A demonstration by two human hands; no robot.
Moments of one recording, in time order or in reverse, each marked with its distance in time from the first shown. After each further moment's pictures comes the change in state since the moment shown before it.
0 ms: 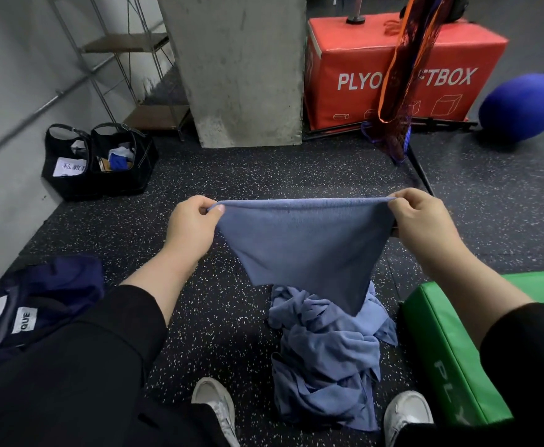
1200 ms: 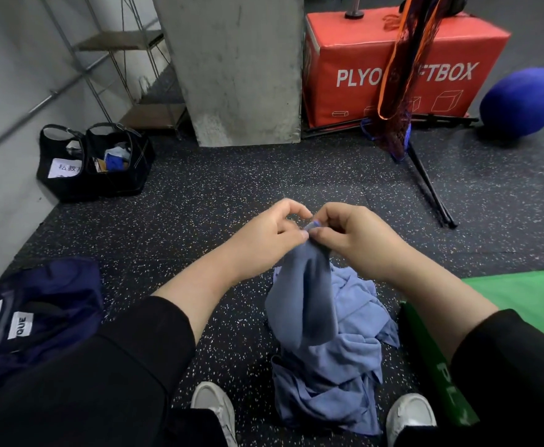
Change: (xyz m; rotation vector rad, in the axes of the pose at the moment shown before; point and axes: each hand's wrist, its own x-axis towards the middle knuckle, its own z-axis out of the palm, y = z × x) left_hand -0.040 0.062 0.042 -0.214 -0.721 0.229; right_hand -0.026 -0.033 0.044 -0.070 -0.532 -0.354
